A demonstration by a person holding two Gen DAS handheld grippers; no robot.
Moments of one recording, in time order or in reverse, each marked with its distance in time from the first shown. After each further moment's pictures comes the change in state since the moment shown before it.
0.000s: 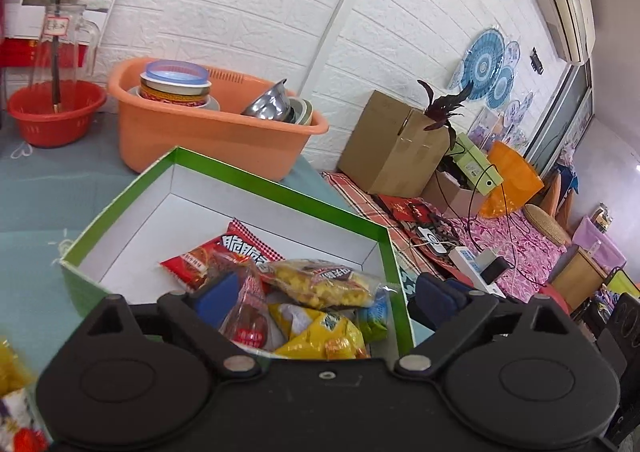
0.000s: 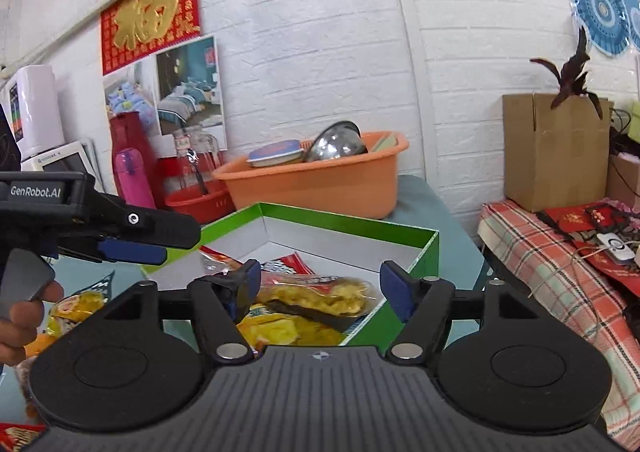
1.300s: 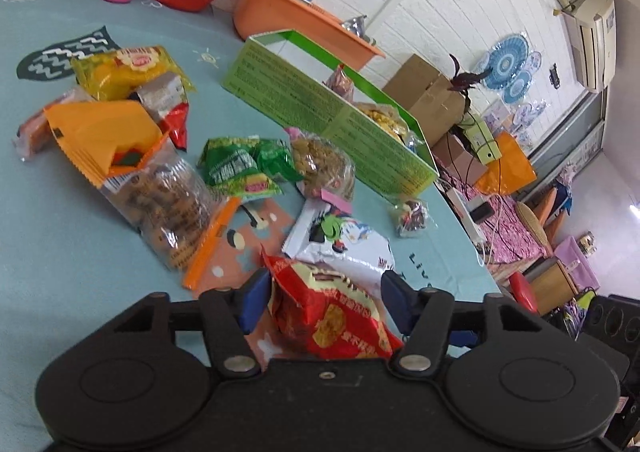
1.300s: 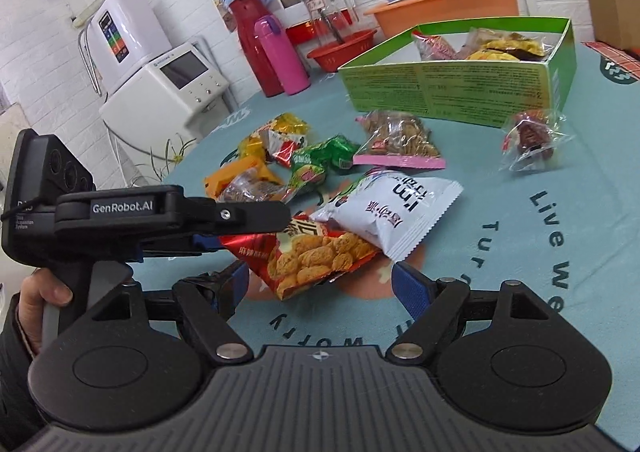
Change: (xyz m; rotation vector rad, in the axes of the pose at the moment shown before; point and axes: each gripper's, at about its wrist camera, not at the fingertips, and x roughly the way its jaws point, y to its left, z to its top) left arm -0.146 0.058 -0.163 -0.223 0.102 -0.019; right arm -0.090 0.148 -0.106 0.139 0.367 0.287
